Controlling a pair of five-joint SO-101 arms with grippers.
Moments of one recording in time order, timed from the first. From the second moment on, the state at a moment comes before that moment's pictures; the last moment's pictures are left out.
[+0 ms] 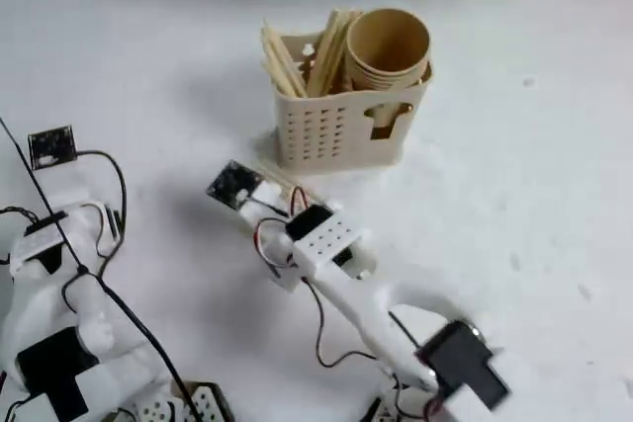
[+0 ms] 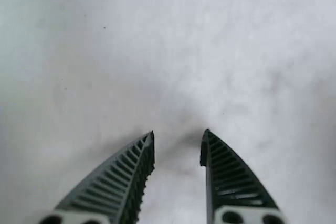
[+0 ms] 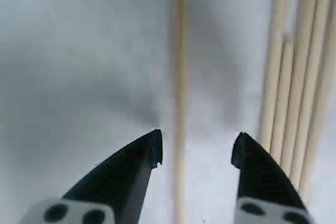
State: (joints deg) left arm -36.4 -11.5 57.0 31.8 -6.9; right arm -44.3 -4.2 40.9 50.6 17.5
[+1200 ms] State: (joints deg) left arm -36.4 -11.5 57.0 31.8 -6.9; right arm -38.6 -45.1 30.9 61.1 17.5
